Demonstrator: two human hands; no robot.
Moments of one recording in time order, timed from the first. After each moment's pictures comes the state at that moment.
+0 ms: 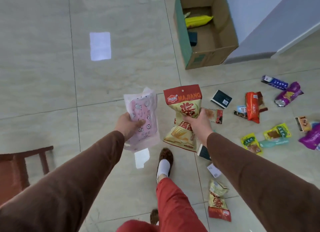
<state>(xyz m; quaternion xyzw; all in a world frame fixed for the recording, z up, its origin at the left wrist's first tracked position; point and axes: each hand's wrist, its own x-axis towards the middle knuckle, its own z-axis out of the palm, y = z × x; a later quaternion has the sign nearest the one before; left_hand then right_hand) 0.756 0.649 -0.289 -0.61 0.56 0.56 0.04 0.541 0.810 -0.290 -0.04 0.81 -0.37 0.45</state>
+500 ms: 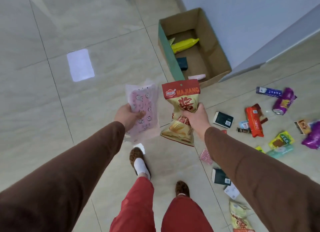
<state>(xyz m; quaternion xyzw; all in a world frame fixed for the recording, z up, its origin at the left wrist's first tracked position) 0.586 0.380 -0.269 -0.52 0.64 0.55 0.10 0.424 0.581 -0.277 0.05 0.82 -0.43 0.38</state>
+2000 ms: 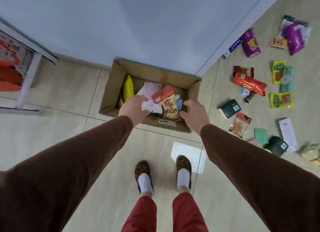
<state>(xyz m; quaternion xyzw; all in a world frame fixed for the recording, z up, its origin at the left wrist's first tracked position) 0.072 0.209 -0.352 0.11 0.93 0.20 0.30 0.154 0.433 -0.349 0.26 0.89 -0.31 0.22</state>
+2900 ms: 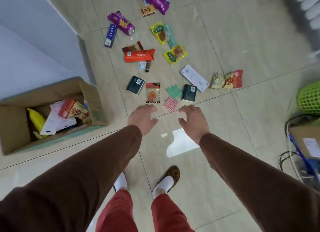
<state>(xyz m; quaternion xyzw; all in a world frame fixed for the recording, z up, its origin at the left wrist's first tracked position) 0.415 0.631 -0.289 0.40 0.85 0.11 0.34 0.581 0.766 -0.283 0.39 0.87 -0.29 0.12</state>
